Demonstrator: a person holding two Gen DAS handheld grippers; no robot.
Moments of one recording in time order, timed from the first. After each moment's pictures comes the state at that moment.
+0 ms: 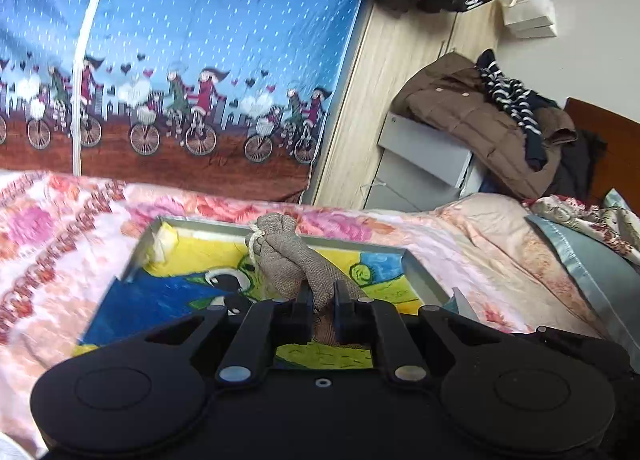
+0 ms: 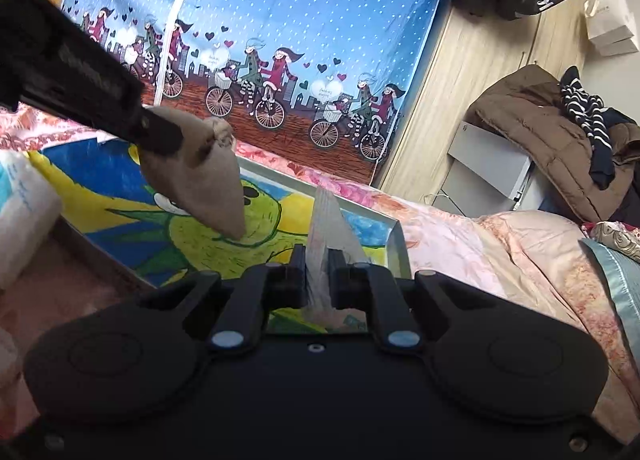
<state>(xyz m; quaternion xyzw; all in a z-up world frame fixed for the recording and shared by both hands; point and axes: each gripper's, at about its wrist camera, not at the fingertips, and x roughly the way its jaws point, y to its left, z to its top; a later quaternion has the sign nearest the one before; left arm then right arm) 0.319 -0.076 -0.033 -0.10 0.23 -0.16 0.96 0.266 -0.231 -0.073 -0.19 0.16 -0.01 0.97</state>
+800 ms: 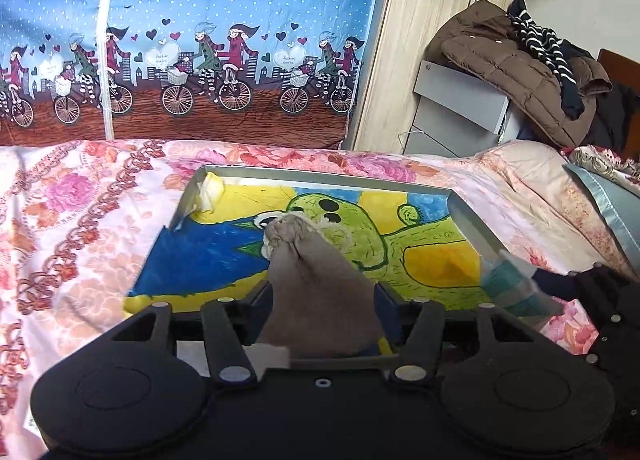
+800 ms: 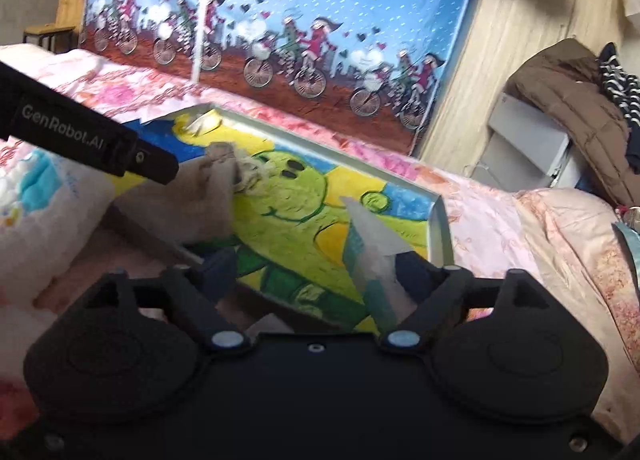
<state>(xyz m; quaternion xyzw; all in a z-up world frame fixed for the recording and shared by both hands) 0.306 -0.058 -0.045 -0.05 0.30 -0.11 0.95 0.265 -0.216 -0.054 -0.18 0.24 0.05 0.95</state>
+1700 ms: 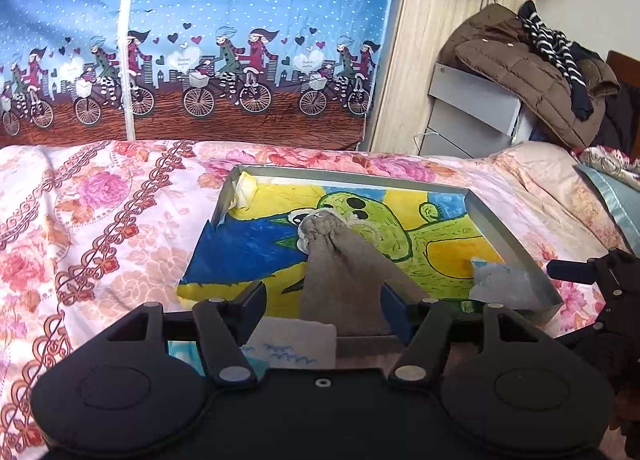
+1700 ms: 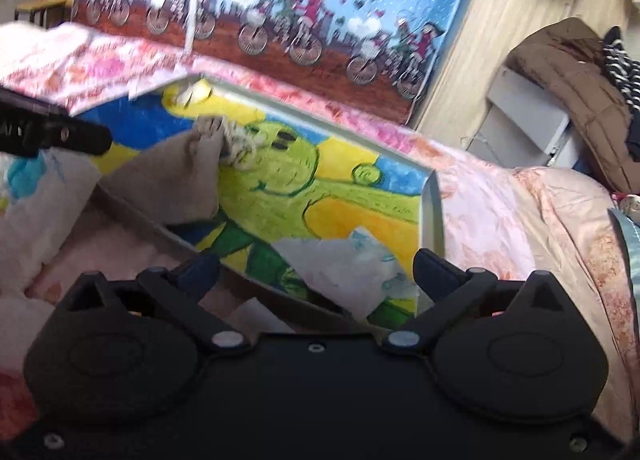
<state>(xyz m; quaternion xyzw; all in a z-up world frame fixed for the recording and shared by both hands) 0.285 -0.035 -0.037 -0.05 0.30 -0.09 0.95 0.280 -0.223 -0.046 -0.18 0.27 0.03 0.95</state>
